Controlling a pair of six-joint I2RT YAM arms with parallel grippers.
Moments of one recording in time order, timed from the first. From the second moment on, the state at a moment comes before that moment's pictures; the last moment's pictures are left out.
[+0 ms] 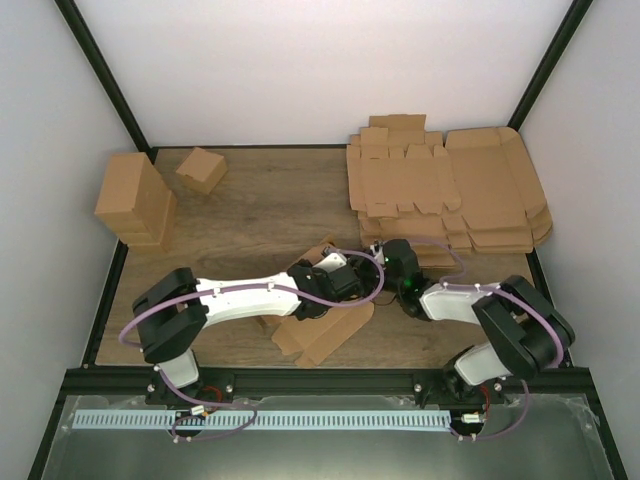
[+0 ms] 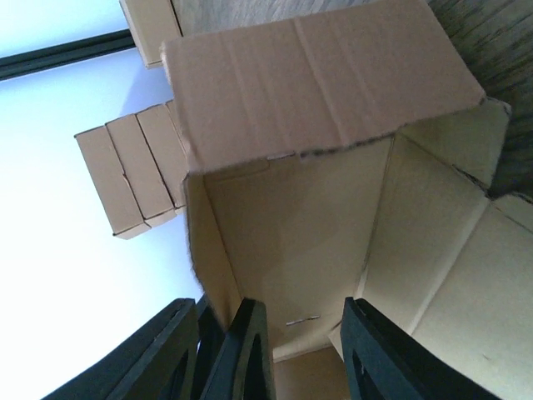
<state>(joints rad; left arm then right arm) -1.14 1.73 1.13 -0.70 -0.83 -0.24 0.60 1.42 0.42 0.58 -0.45 1.58</state>
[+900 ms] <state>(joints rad) -1.14 1.67 1.04 -0.67 -0.80 -0.23 0.60 1.57 0.57 0.72 -0.42 1.56</state>
